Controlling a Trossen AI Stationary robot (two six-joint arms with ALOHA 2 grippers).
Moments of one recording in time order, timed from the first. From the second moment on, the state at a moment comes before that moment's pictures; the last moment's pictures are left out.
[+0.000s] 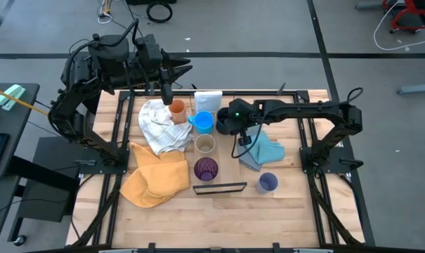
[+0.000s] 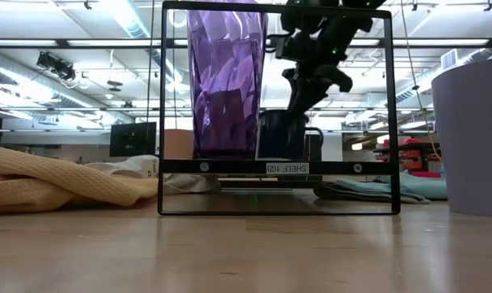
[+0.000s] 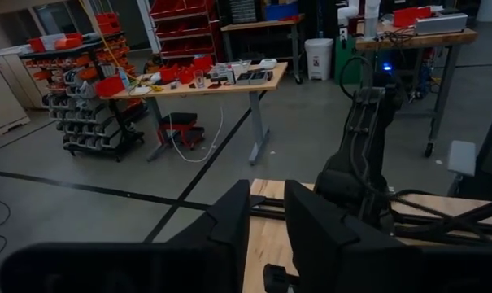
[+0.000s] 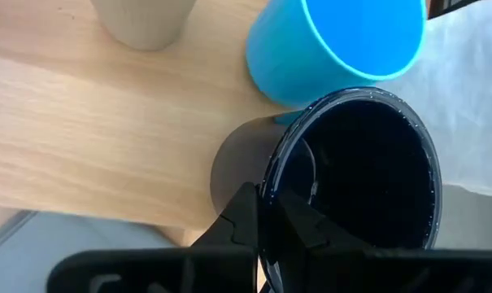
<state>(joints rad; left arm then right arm) 0.20 1.55 2.32 -0.90 -0.20 0.12 -0.24 1.58 1.22 -0.63 0.08 -0.58</state>
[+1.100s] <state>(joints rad) 0.20 1.55 2.32 -0.90 -0.20 0.11 -0.24 1.61 1.22 -0.63 0.09 -0.57</state>
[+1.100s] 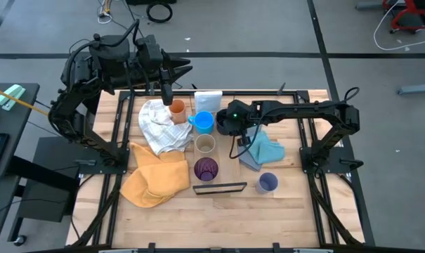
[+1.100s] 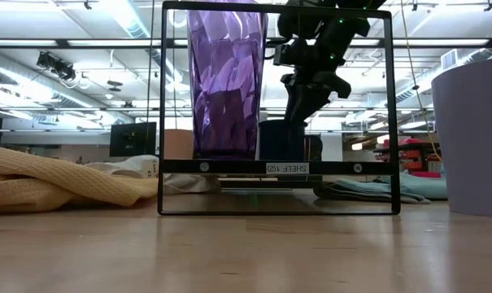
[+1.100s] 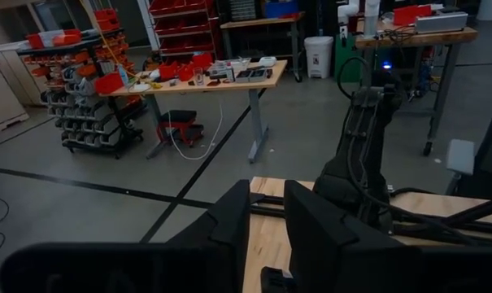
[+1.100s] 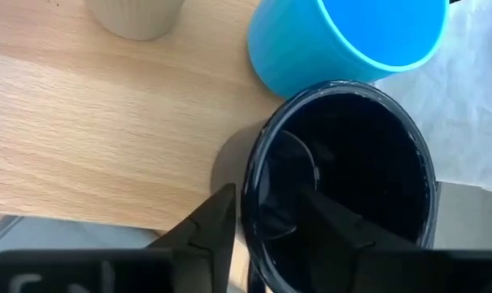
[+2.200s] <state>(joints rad) 0.20 1.55 2.32 -0.91 -0.20 0.11 -0.13 1.45 1.32 -0.94 0.10 -0.38</state>
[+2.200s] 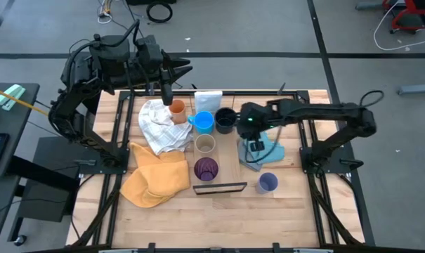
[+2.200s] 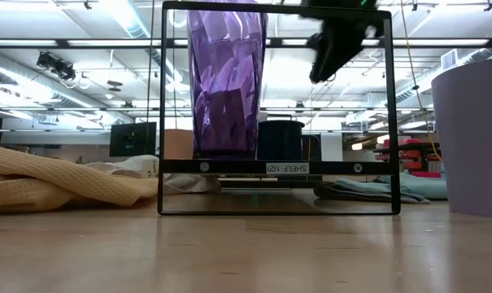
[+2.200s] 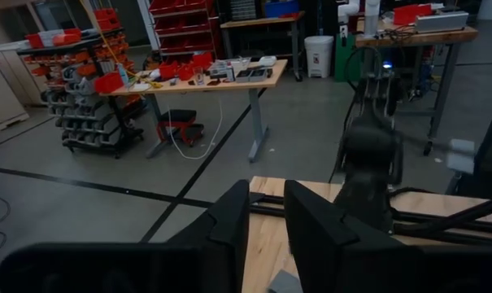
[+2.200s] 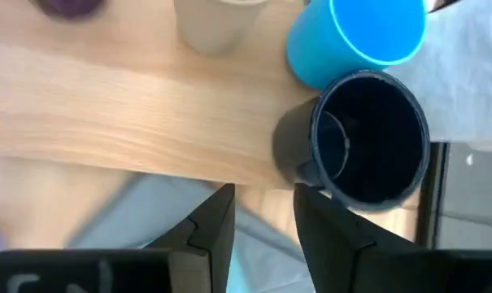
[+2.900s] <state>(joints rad) 0.20 1.55 2.32 -1.08 -0.20 0.09 0.05 1.28 1.32 -1.15 0.11 -0.11</state>
